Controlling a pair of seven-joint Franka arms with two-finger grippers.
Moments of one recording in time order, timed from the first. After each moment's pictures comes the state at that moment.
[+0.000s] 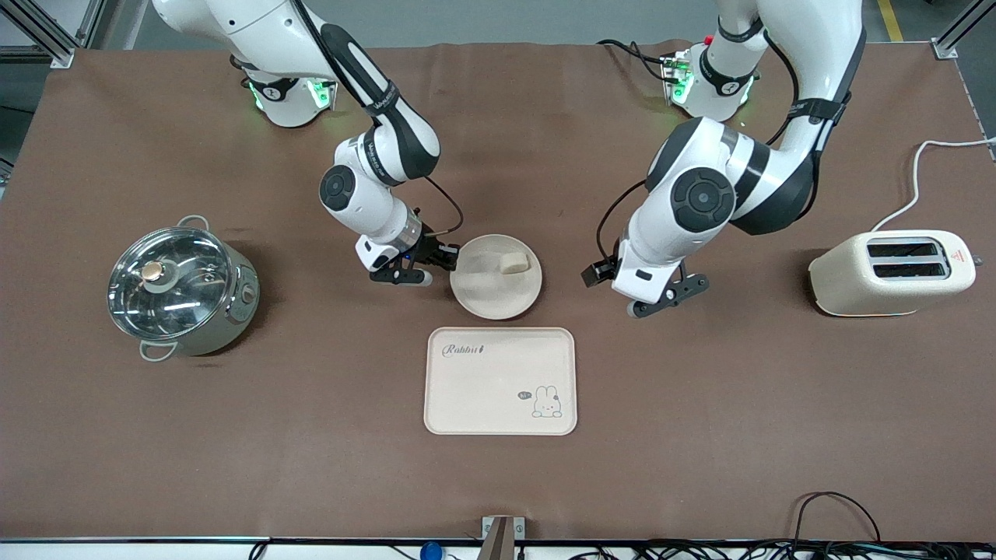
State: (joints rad) left arm -0.30 0.38 -0.25 -1.69 -0.04 1.97 -0.93; right arm 0.54 0.44 0.14 -2.12 0.66 2.74 0.26
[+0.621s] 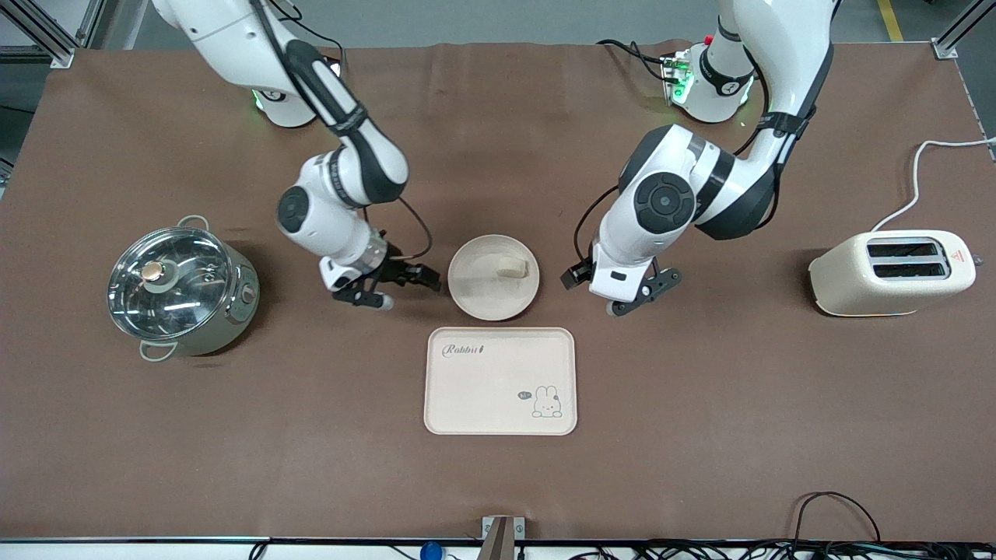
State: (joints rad) left arm -0.36 0.43 -0.25 -1.69 -0.04 2.03 -1.09; right arm 0.37 0.39 0.13 -2.07 0.66 2.58 0.20
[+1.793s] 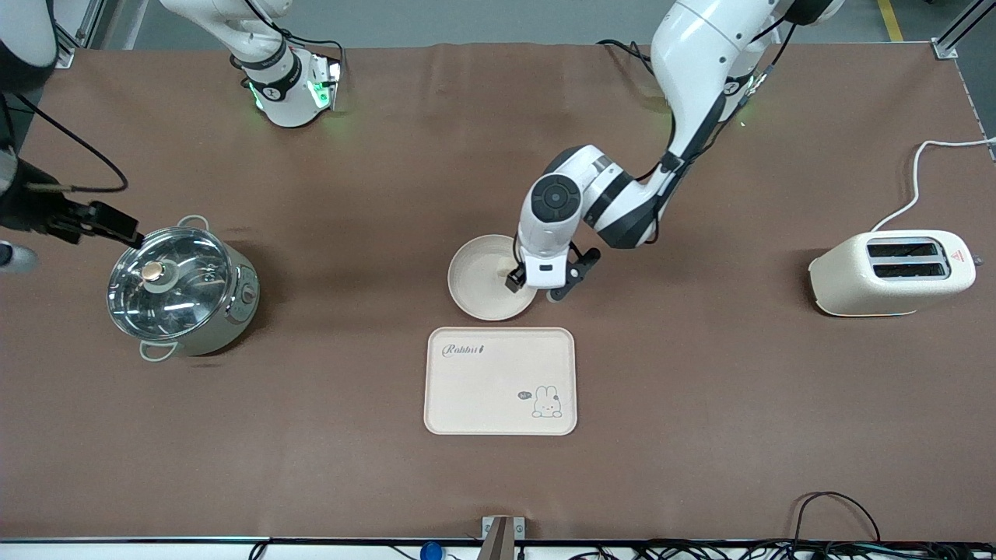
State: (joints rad) left arm -0.55 0.64 -0.25 -1.70 0.07 2.32 -1.64; right arm -0.06 0.02 0.03 -1.58 -0.02 1.61 0.08
